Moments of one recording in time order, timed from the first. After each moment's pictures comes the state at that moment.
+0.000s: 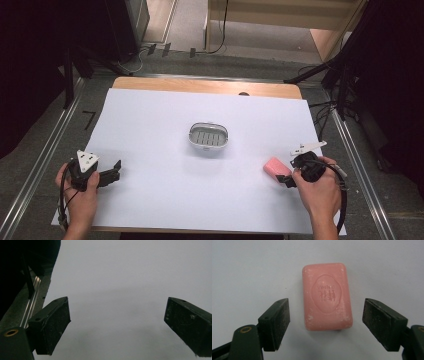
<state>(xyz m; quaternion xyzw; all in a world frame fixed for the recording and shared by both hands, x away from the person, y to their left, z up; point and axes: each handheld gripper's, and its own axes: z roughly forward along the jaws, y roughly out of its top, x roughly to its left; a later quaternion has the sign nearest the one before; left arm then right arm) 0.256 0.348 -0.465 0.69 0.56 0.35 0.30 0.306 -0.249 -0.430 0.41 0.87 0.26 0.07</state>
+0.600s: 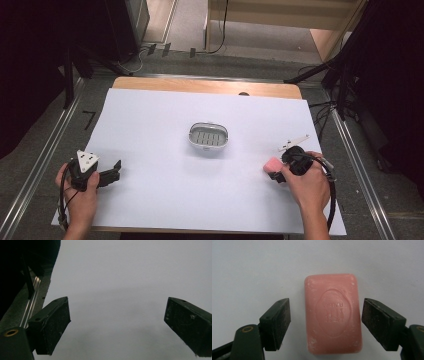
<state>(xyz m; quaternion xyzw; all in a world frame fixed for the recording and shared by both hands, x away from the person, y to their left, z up) 0.256 0.348 -0.465 0.68 0.56 0.35 0.31 0.326 -0.225 -0.439 0.41 0.88 0.22 0.05</state>
